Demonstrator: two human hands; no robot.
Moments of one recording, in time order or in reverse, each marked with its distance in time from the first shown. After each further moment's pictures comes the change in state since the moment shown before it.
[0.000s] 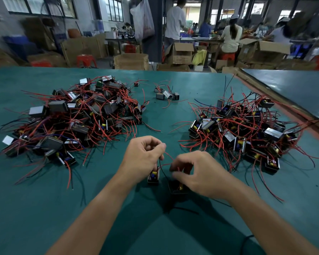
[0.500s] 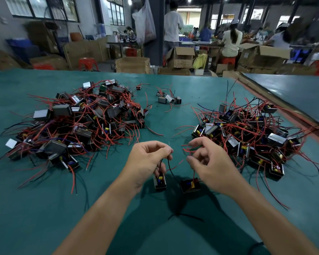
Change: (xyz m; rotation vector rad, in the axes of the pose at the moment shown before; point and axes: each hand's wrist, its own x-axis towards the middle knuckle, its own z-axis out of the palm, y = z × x) left_hand -0.001 0.004 -0.004 -0.216 -0.086 -0.119; right_hand 0.011 0.022 0.000 0.242 0.285 0.096
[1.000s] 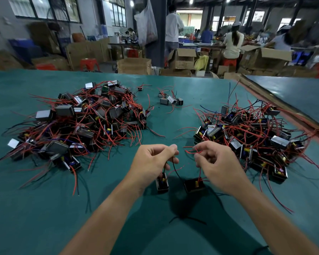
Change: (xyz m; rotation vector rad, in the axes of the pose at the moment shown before) left_hand -0.004 0.003 0.005 0.102 0.004 0.016; right_hand 0.003 0.002 -0.005 -0.019 0.094 0.028
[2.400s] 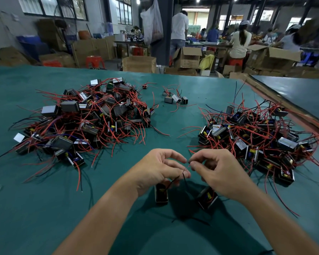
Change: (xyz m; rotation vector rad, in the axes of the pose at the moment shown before) left_hand 0.001 -0.004 -0.009 -0.077 -0.371 -0.187; right_hand -0.005 -0.005 -0.002 -0.013 -0.179 -0.105
